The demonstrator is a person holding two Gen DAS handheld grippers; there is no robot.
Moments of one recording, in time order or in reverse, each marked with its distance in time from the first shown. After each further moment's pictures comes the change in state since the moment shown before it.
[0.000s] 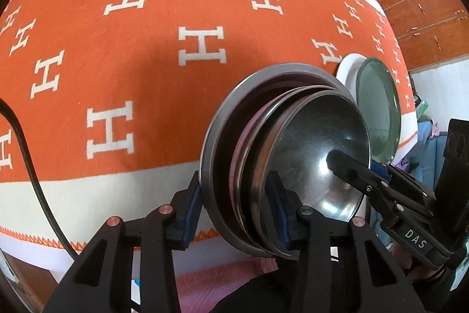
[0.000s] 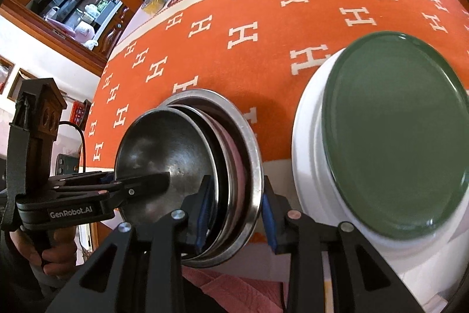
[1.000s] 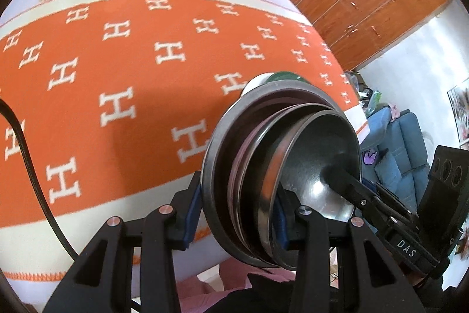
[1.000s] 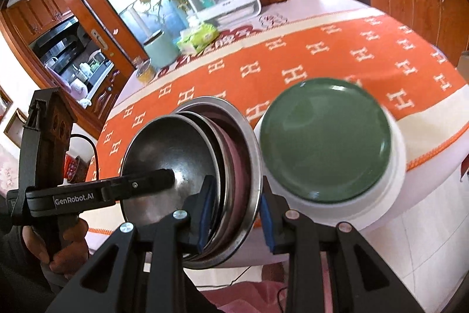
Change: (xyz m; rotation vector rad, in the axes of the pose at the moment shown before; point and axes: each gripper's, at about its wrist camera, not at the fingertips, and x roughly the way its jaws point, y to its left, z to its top) left arm -0.045 -0.067 -0.015 0.229 -0.211 -0.197; right arm -0.093 -0.017 -0.047 0.067 -0.370 -0.100
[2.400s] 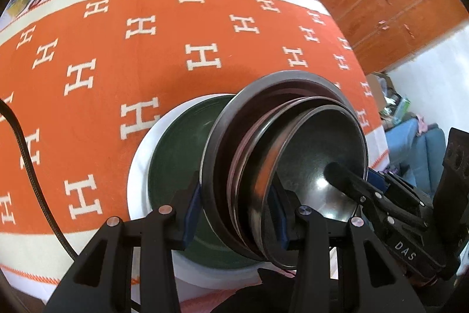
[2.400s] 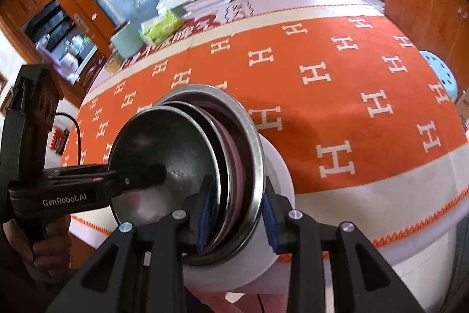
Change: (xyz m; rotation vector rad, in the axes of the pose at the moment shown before) left arm 0.128 -0.125 0.078 -0.111 0.078 0.165; right arm 0.039 -0.155 0.103 -0.140 0.228 0.024
